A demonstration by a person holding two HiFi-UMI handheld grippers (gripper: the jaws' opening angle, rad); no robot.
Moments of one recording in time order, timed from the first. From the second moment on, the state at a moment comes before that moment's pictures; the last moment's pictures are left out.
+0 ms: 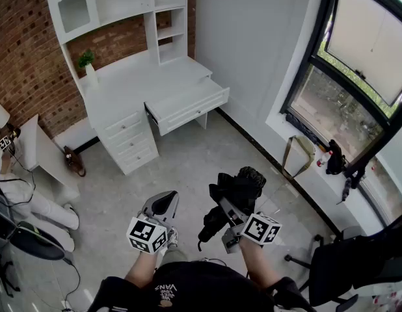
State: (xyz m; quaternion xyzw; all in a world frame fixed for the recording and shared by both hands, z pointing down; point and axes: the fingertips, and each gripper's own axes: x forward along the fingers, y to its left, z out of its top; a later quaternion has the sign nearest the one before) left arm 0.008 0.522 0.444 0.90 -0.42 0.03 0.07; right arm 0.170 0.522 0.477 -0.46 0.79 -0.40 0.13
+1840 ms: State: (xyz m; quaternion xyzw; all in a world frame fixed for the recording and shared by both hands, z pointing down) left arm -0.081 0.172 0.483 0.92 -0.37 0.05 0.11; right arm 0.096 0.185 0.504 -0.51 0.73 -0.43 0.15
